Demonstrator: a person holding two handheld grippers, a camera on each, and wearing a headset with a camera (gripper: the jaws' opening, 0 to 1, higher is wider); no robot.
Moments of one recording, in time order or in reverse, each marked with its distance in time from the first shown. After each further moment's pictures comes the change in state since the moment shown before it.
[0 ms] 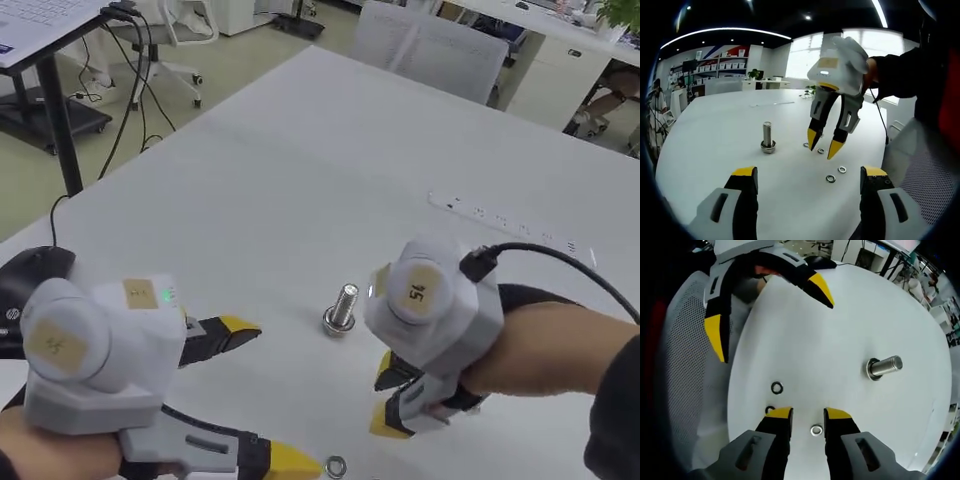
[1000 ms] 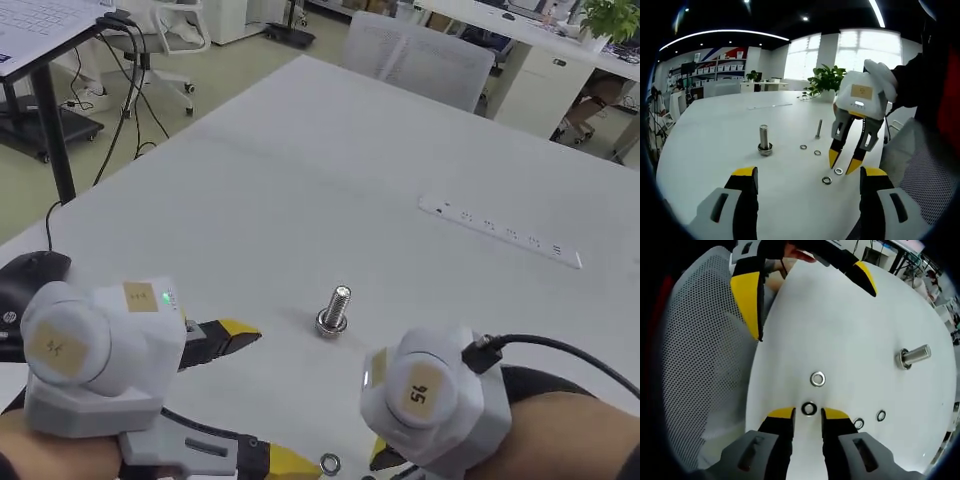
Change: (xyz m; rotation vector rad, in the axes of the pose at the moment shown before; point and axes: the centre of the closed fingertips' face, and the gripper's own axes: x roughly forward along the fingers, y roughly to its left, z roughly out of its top) left arm 0.000 -0.007 0.006 0.014 -0.012 -0.008; right arm 0.017 0.052 -0.016 -0.008 0.008 0.028
